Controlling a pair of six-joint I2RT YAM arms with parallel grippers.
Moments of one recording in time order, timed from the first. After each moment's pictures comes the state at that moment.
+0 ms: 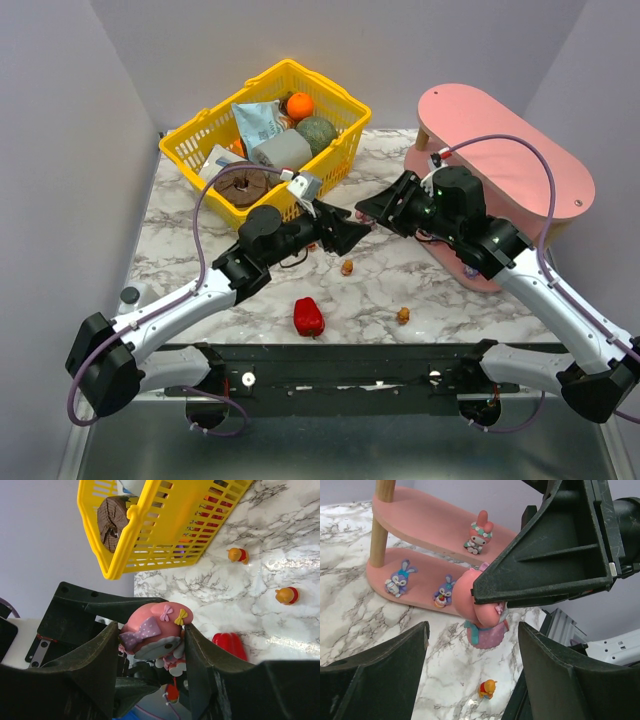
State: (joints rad) left arm -0.79 1.15 0.82 0.38 0.22 -0.48; right arm 0.65 1.12 1.20 -0.47 -0.06 1.04
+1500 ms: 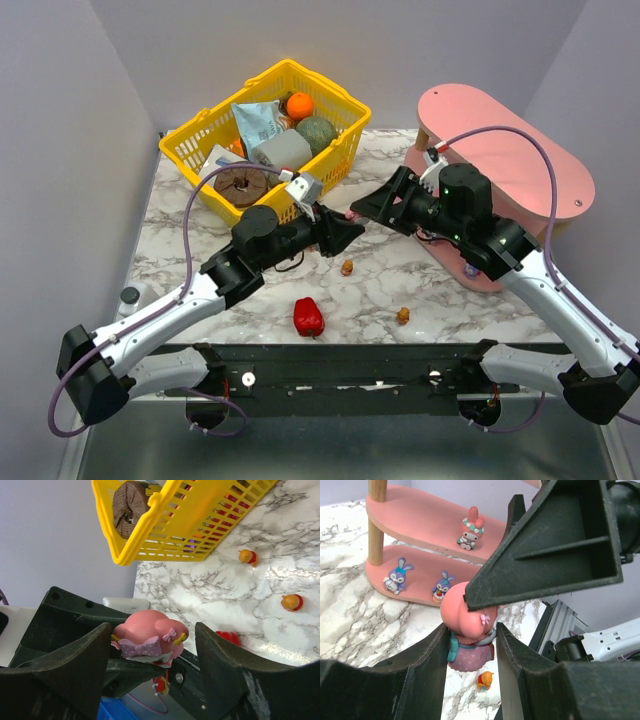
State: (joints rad) left arm -0.84 1.09 0.89 0.23 0.19 -0.42; right arm 0.66 1.11 1.24 -0.47 -0.12 0.93
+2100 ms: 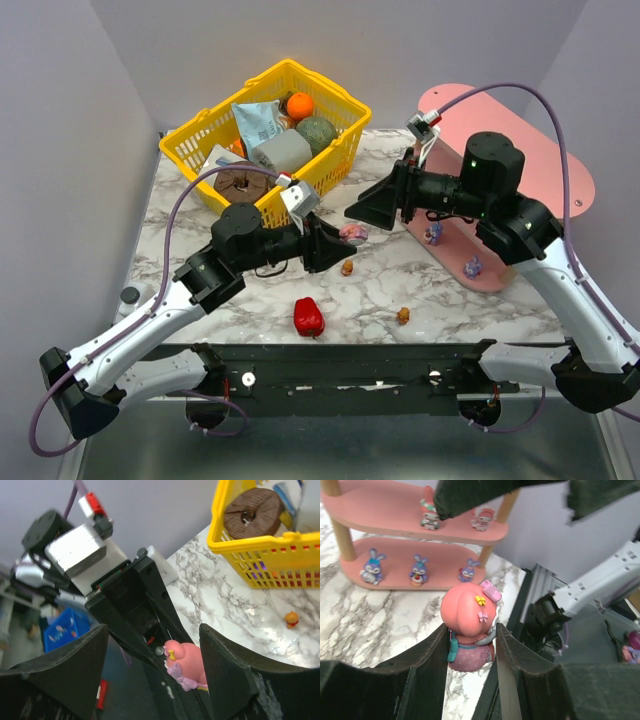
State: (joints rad) left arm -0.83 0.97 0.98 -0.05 0.42 -0.31; right arm 0.66 1.19 1.54 -0.51 -0.58 0.46
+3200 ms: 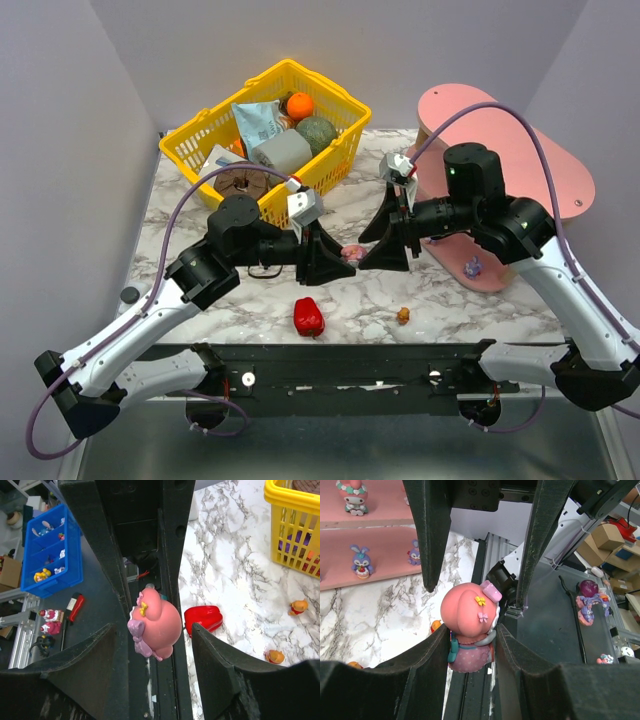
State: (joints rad) left arm -0.83 0.97 1.08 -0.20 0.67 -0.28; right arm 0.68 1.19 1.53 -0.80 -0.87 -0.06
